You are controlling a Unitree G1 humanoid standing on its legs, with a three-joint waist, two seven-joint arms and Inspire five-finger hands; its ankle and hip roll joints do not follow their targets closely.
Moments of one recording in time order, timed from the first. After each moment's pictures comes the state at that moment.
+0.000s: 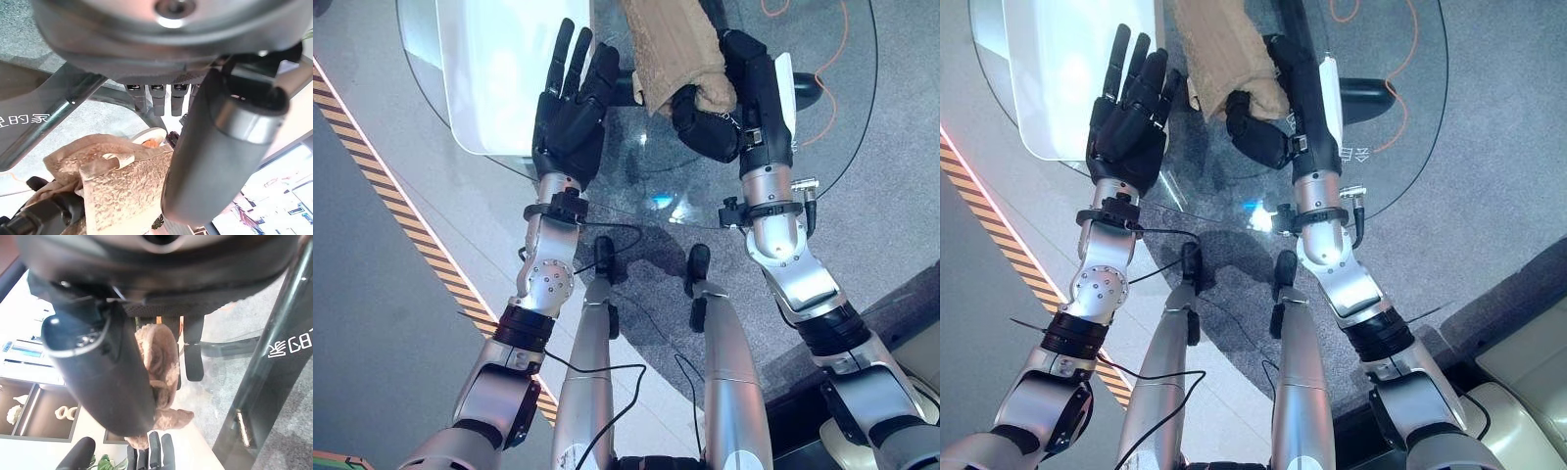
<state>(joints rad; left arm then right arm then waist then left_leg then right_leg) -0.72 0.26 -0.17 0.20 -1.18 -0.24 0.03 -0.74 -0.47 0.35 0.02 0.08 -0.07 -0.43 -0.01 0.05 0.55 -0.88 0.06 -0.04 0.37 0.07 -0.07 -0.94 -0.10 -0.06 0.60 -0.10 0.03</state>
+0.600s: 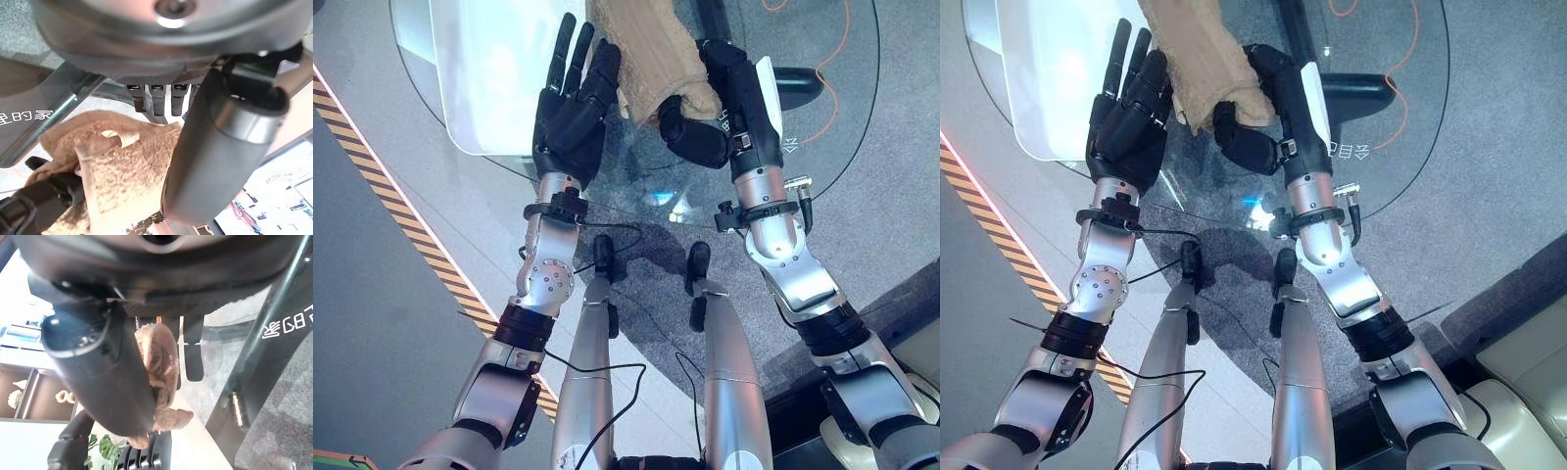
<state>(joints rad) -0.73 0.26 -0.17 0.20 -1.18 -0.24 0.00 -0.74 -0.47 0.36 0.02 0.08 -0.06 -0.32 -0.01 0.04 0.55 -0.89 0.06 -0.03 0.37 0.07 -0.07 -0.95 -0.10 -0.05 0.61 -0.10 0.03</state>
